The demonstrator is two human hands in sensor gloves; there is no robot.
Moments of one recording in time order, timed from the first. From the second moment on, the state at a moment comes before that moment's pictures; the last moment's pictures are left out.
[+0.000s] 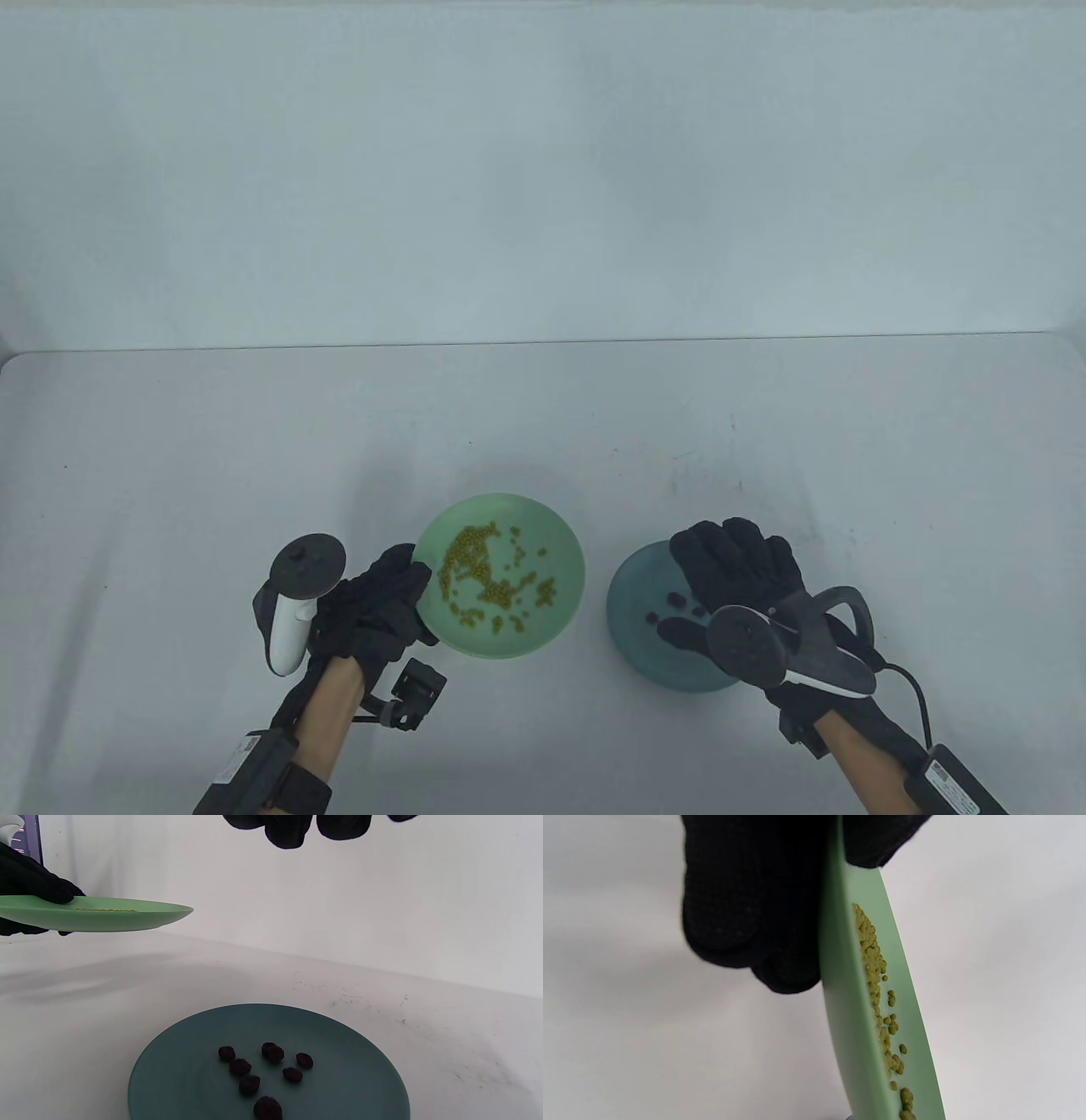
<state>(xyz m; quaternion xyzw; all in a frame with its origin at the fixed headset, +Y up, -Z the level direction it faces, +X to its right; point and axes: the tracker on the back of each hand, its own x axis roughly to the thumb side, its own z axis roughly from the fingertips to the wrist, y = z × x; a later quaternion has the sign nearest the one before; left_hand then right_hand) -0.225 -0.713 -0.352 -0.14 0.03 0.55 0.82 0.177 -0.642 -0.292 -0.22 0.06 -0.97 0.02</state>
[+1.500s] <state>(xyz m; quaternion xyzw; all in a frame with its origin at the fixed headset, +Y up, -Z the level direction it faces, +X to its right) -0.226 -0.757 -0.384 -0.21 0.14 0.43 0.87 0.186 -0.653 -0.291 -0.24 0.06 -0.97 -0.01</state>
